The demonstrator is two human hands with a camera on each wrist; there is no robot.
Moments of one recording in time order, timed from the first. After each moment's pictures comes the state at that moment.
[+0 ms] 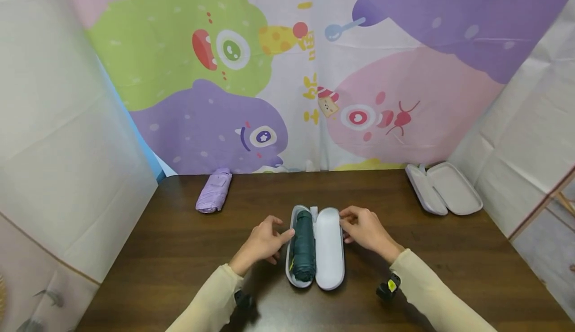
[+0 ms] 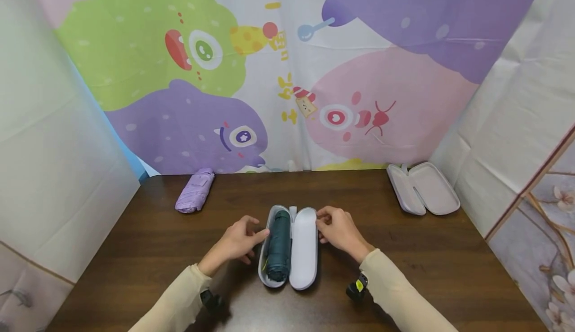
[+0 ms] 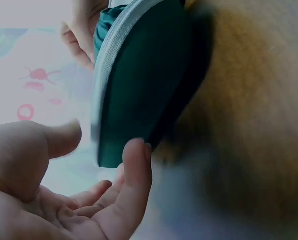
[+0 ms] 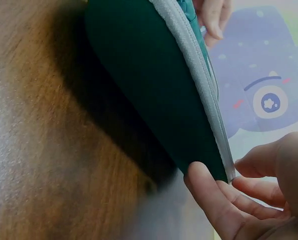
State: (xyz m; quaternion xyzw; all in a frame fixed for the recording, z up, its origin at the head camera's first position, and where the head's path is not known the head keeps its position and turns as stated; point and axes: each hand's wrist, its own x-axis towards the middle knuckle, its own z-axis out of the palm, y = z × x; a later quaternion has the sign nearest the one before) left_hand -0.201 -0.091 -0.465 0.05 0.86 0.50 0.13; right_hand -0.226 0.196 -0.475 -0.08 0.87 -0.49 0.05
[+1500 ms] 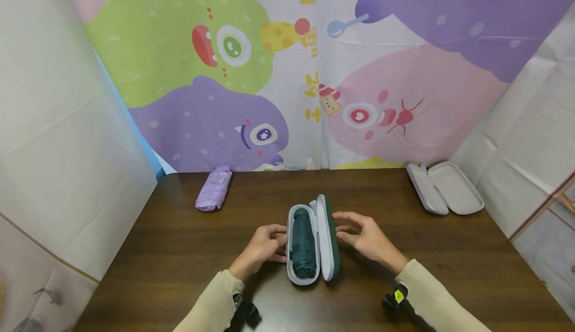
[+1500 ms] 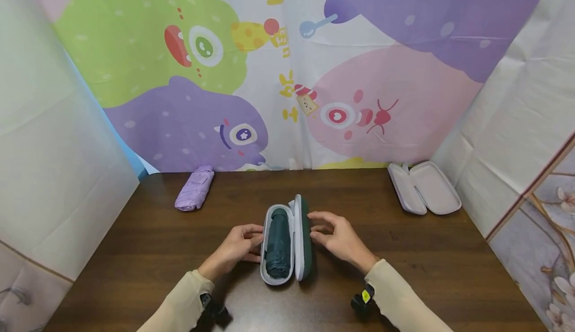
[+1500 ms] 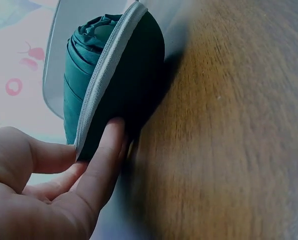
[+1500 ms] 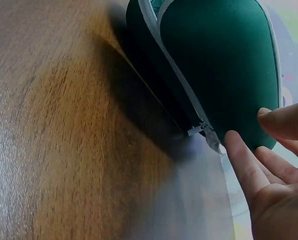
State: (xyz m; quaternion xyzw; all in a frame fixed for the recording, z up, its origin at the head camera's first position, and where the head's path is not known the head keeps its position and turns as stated) left_hand -0.203 -0.092 -0.498 0.01 0.72 0.67 0.19; right_hand -0.210 0.203 -0.489 -0.21 0.79 -0.57 0.06
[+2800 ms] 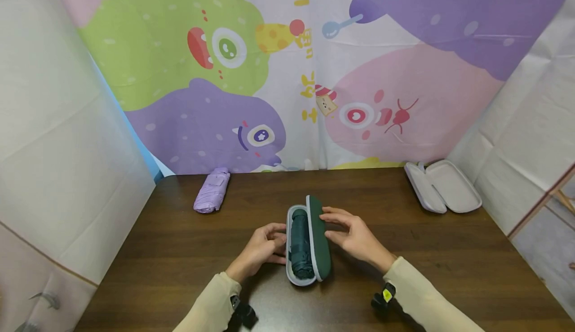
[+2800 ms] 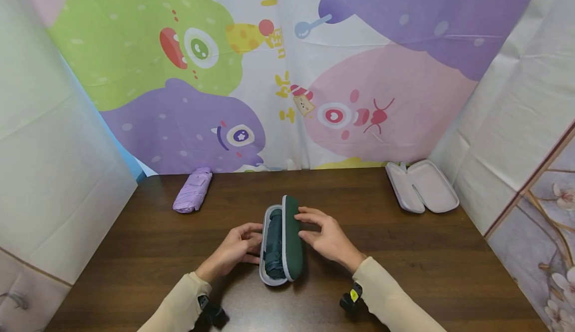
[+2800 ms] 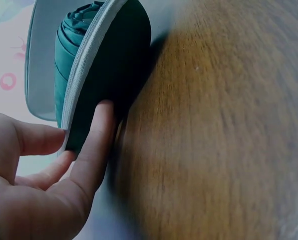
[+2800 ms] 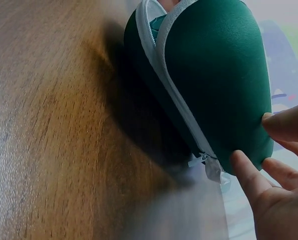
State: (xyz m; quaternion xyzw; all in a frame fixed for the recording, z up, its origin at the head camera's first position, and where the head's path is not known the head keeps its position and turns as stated) left_hand -0.206 -0.095 -0.506 0.03 0.70 0.69 0.20; right_hand -0.211 0.182 -0.486 -0.26 0.81 -0.53 -0.01
